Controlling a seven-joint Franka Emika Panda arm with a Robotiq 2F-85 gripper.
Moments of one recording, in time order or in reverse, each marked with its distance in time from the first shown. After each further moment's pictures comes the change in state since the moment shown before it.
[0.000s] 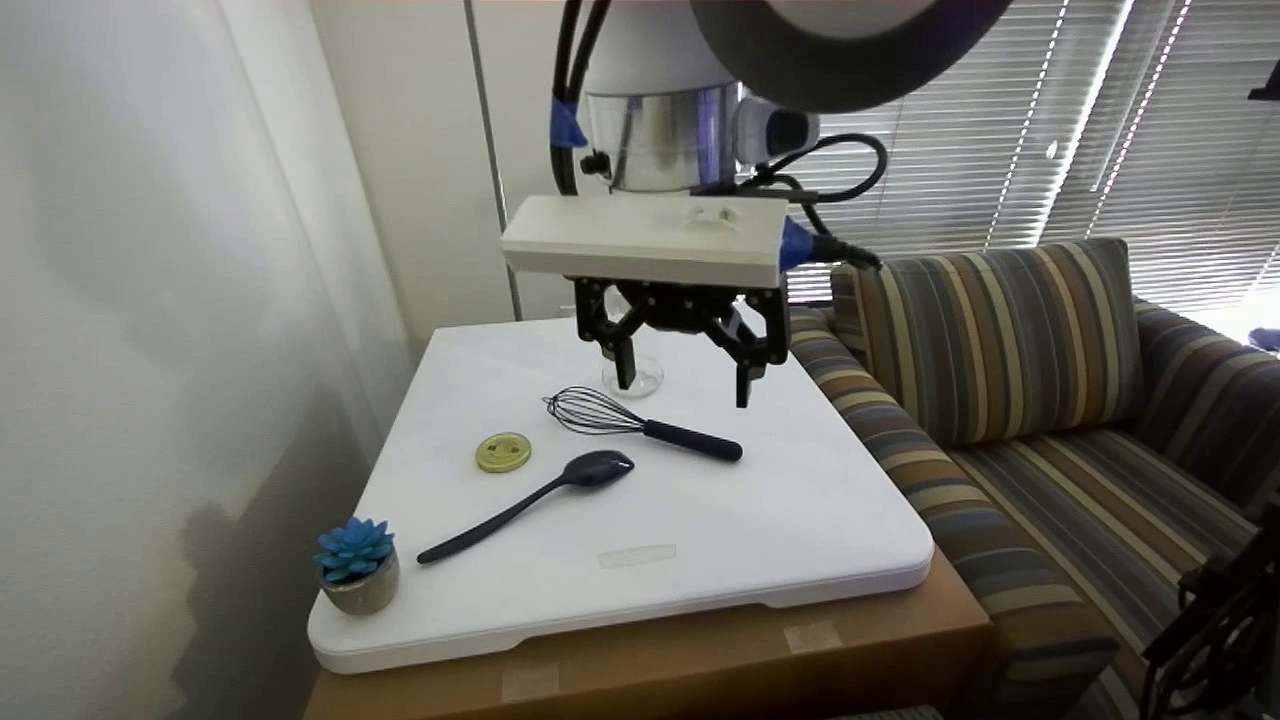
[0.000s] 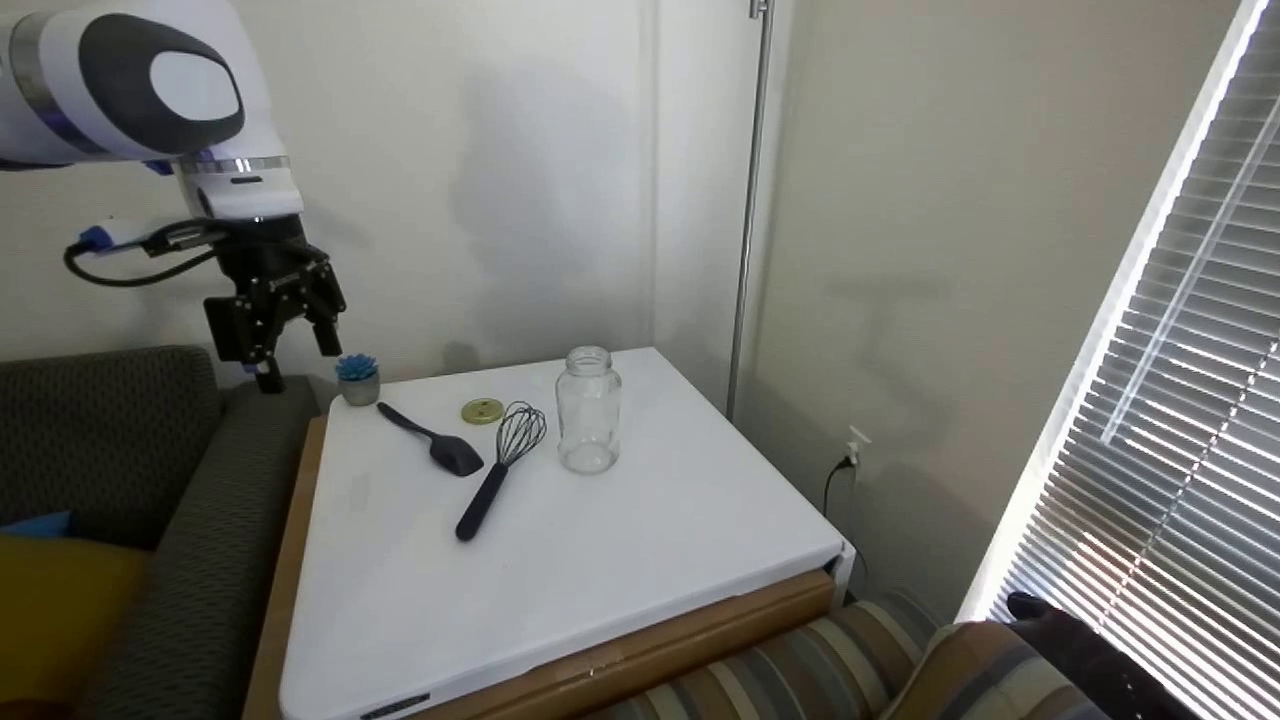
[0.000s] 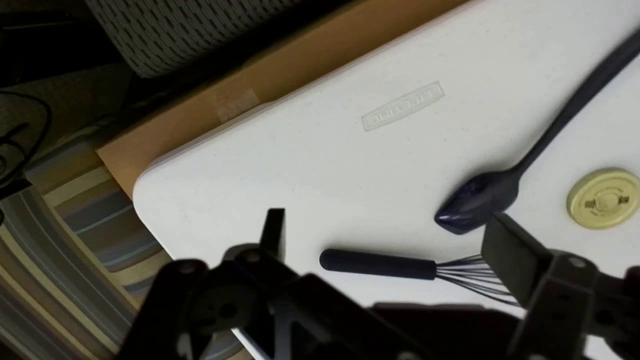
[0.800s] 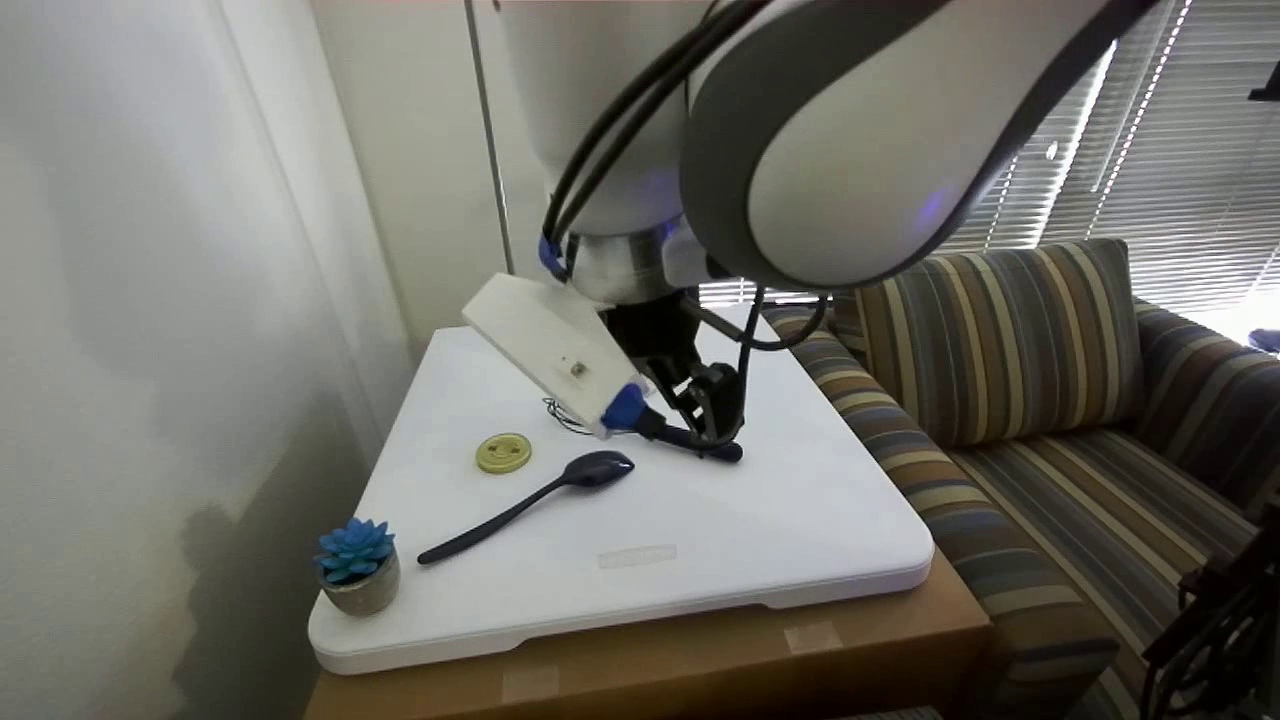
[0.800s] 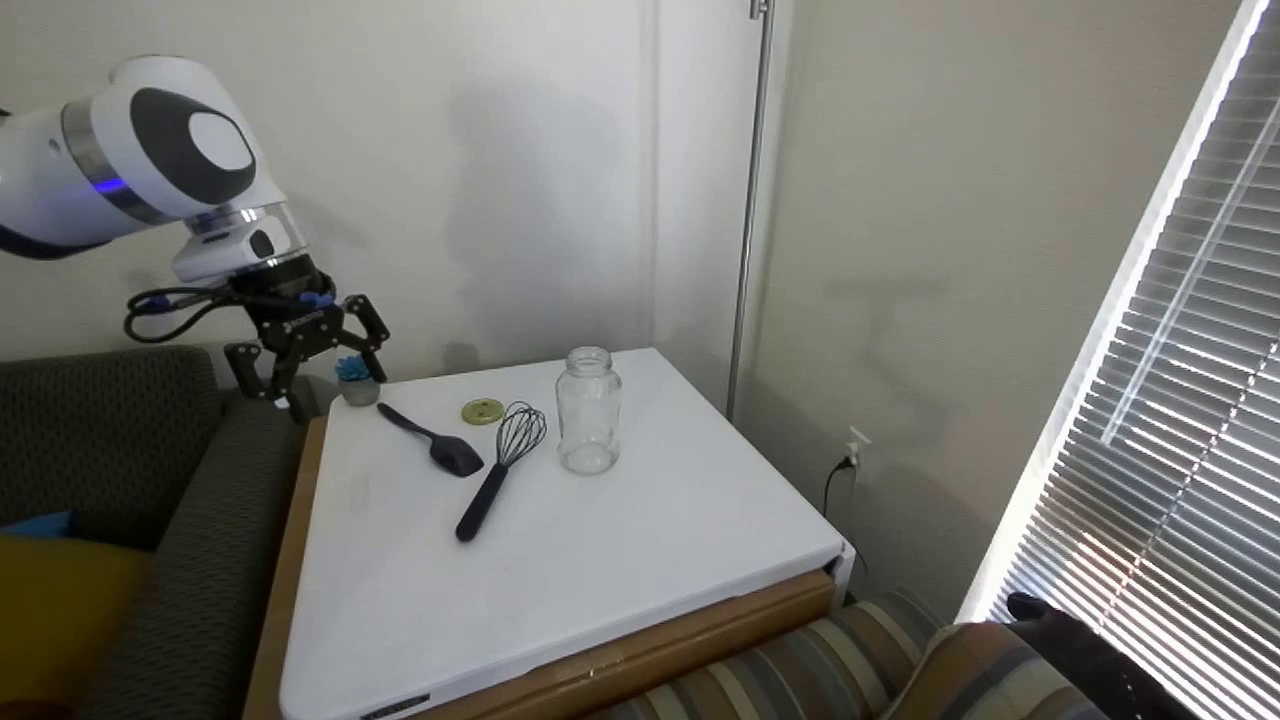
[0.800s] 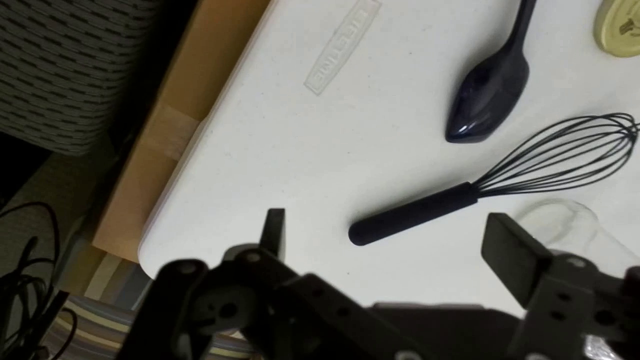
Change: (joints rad) arm 0.111 0.144 -0.090 0.075 -0.259 0.043 0.741
